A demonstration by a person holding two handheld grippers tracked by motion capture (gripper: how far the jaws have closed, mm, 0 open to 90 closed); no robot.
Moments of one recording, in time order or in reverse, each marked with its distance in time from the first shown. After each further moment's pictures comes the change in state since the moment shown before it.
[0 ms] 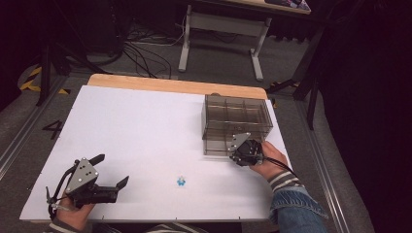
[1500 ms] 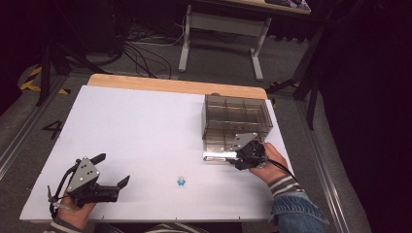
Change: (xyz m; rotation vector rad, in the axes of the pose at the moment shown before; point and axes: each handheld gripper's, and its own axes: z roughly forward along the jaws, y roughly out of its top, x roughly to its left) left arm 0.000 0.001 0.003 -0.001 -0.004 0.003; right arm 0.009 0.005 -0.024 -0.128 0.019 0.057
